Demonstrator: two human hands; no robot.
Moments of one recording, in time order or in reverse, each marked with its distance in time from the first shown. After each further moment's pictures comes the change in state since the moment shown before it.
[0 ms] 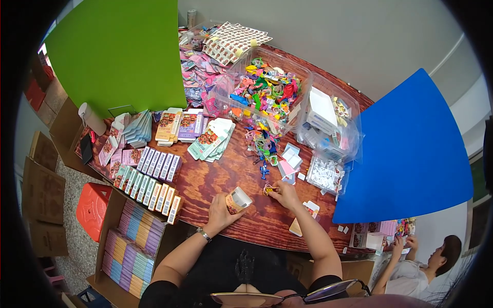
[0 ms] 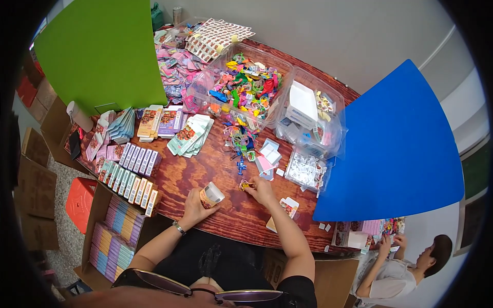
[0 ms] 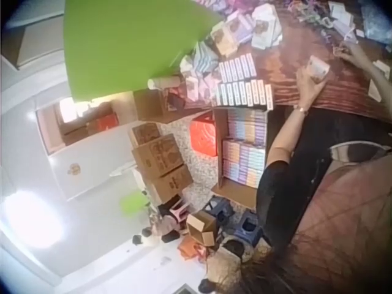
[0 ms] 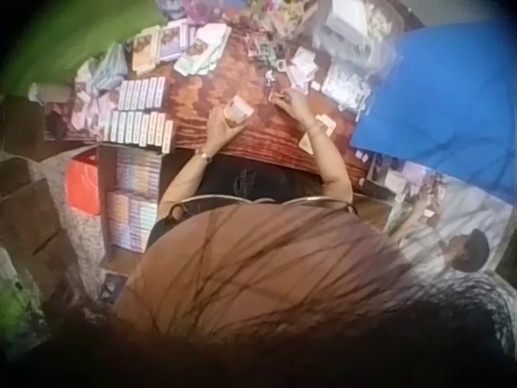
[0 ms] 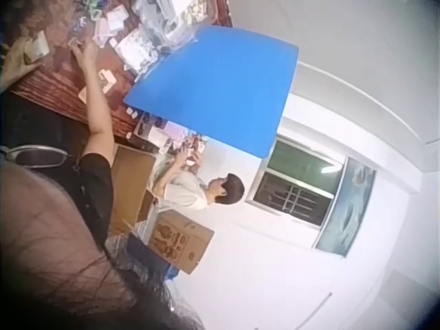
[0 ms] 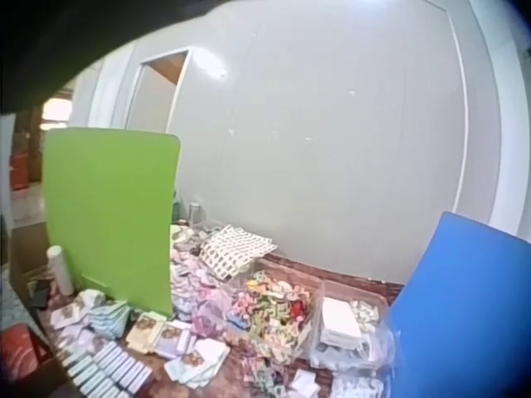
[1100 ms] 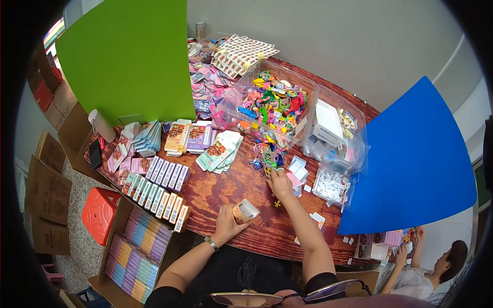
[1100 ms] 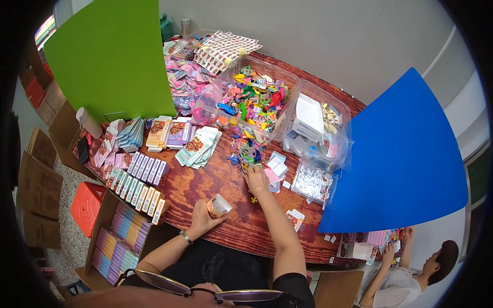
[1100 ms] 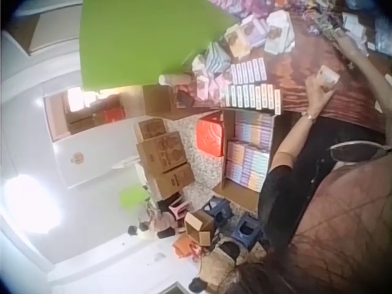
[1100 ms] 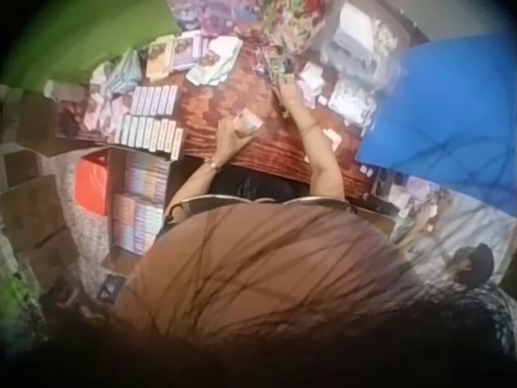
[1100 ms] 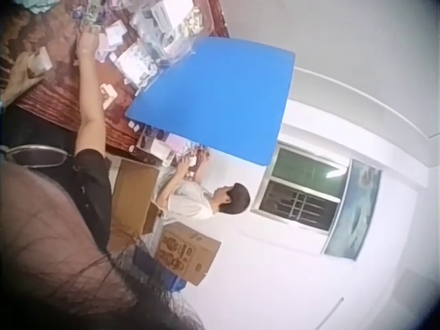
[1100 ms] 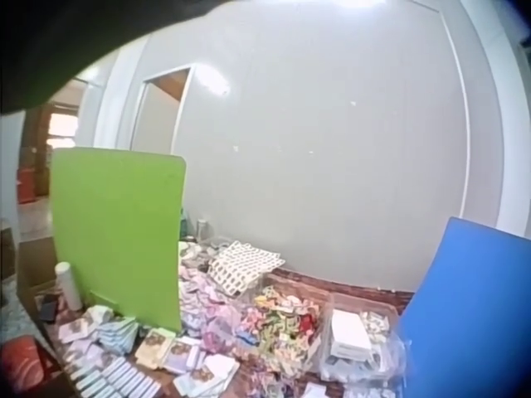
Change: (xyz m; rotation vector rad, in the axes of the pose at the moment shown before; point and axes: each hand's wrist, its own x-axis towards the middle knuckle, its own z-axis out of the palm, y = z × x) left_hand 0.001 0.007 0.001 0.022 0.047 0.021; right_hand 0.080 -0.035 0.015 -0.338 0.272 -0.132
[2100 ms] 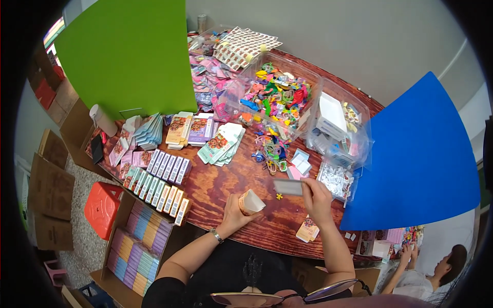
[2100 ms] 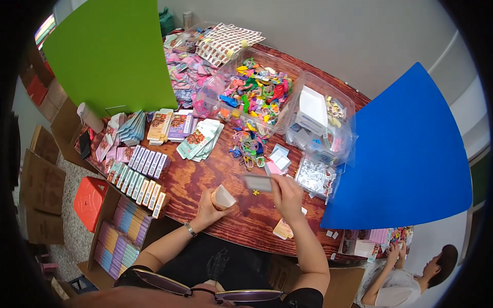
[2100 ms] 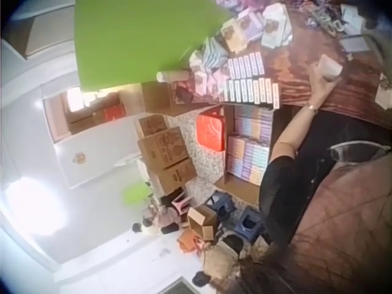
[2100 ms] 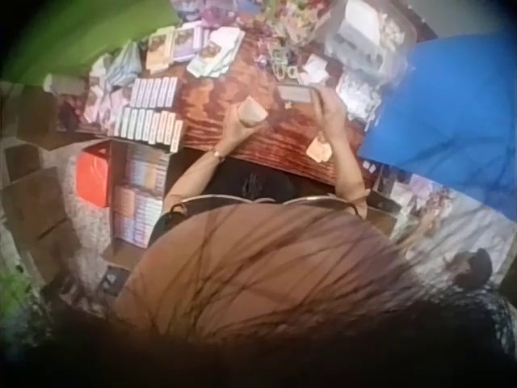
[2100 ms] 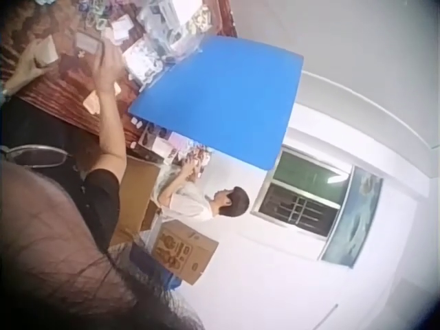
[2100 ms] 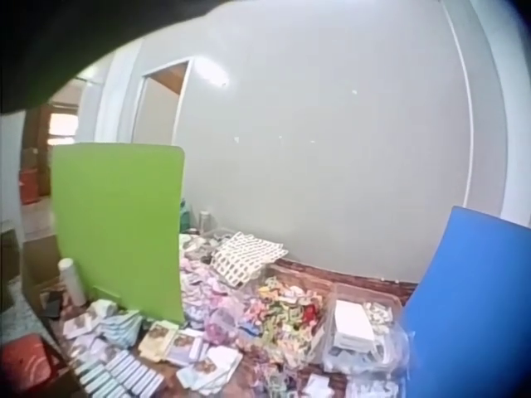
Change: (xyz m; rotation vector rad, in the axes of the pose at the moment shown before) left_hand 0.015 0.017 0.006 -0.162 -0.023 -0.034; right_hand -0.055 -0.043 -0.175 0.255 0.351 -0.181
